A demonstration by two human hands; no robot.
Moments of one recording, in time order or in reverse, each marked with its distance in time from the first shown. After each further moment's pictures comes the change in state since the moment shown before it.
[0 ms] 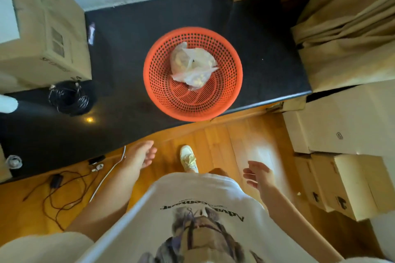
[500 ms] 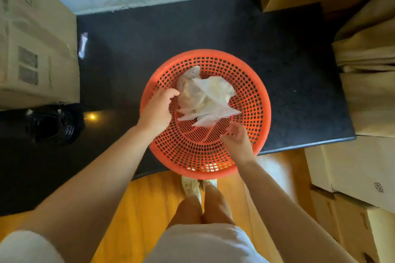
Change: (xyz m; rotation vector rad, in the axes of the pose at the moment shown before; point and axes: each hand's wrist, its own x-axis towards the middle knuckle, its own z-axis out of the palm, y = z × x) left_hand 0.141 0.194 0.067 0.758 0.045 0.864; right_hand 0.092 -0.180 0.163 -0.235 -0.214 -0.431
